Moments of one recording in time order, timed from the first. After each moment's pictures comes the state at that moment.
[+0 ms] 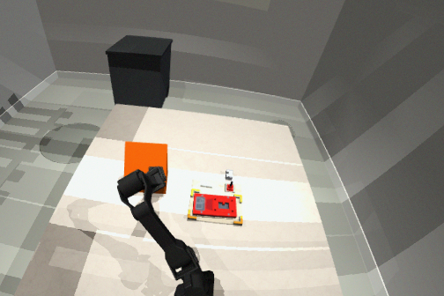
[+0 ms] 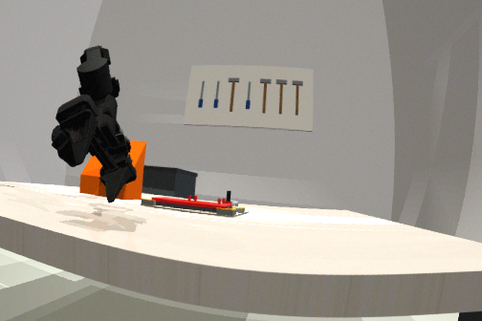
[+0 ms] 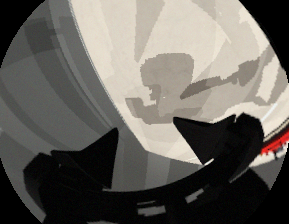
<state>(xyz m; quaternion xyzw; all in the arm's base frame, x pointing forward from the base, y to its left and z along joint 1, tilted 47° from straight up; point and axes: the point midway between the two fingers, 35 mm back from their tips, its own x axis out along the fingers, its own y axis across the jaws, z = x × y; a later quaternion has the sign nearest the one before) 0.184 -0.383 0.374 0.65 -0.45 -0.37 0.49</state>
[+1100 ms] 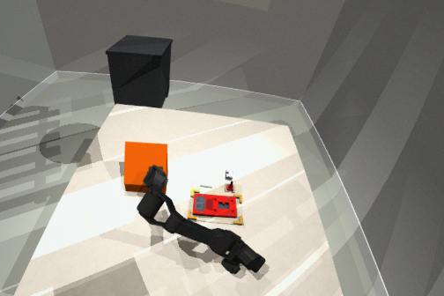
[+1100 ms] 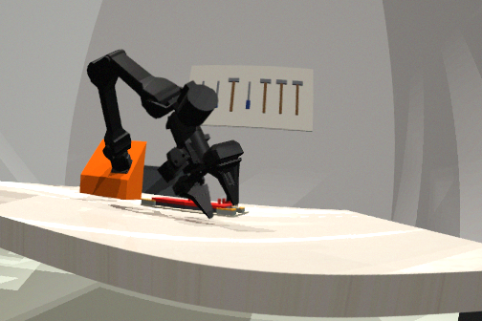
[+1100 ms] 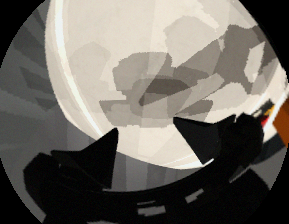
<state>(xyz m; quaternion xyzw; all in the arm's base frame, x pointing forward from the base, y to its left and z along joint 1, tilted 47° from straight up) 0.353 -0.300 0.233 0.61 -0.07 -0.51 0.61</state>
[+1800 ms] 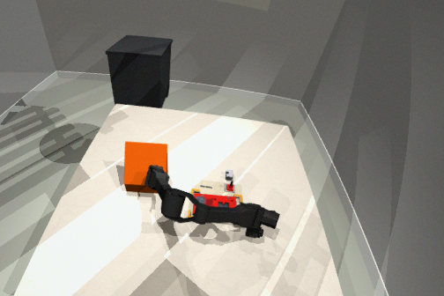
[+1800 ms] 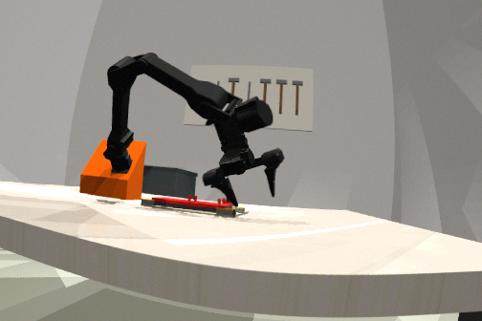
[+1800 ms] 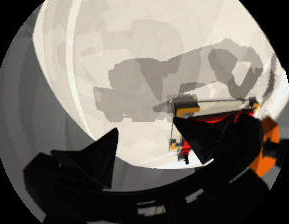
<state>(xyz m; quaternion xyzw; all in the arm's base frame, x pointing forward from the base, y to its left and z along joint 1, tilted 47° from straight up) 0.420 -0.189 0.136 0.47 0.19 -0.52 0.69</state>
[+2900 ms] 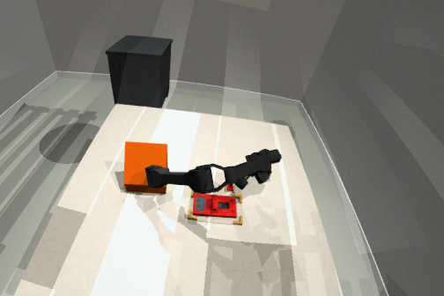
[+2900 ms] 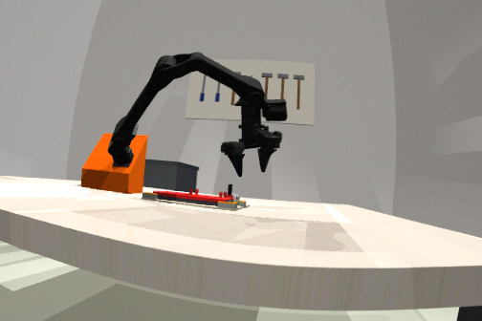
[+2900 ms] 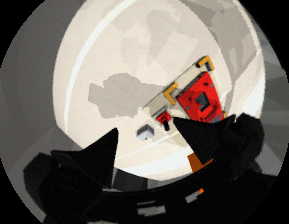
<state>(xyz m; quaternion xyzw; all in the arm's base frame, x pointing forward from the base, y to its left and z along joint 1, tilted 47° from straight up) 0.422 -0.011 0.028 0.09 0.52 -0.44 0.72</state>
